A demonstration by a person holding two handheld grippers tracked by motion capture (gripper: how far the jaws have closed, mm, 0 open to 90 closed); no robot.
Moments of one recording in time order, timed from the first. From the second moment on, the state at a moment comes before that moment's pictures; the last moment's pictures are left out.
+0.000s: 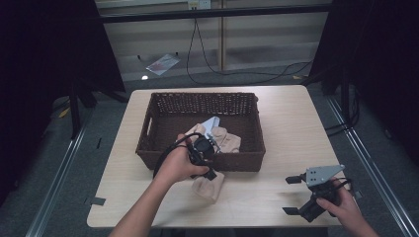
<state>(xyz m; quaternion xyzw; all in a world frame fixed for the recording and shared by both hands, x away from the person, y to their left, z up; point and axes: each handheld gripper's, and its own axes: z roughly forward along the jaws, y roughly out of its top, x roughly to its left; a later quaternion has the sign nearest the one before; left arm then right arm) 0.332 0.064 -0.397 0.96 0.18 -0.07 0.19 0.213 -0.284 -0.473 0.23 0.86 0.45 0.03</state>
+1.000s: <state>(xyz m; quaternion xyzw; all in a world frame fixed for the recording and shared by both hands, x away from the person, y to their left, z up) 0.378 0.081 -0.339 0.95 0.24 -0.03 0.20 0.213 -0.284 -0.472 0.23 0.86 0.45 0.03</state>
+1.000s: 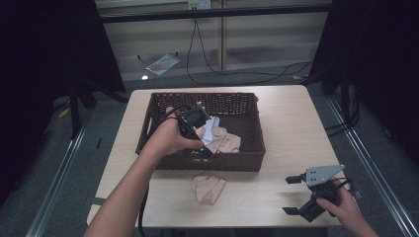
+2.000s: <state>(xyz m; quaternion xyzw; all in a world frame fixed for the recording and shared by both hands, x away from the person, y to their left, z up) 0.434 0.093 -0.373 0.94 0.30 -0.01 0.19 0.214 -0.284 -0.473 0.23 0.86 0.45 0.03</state>
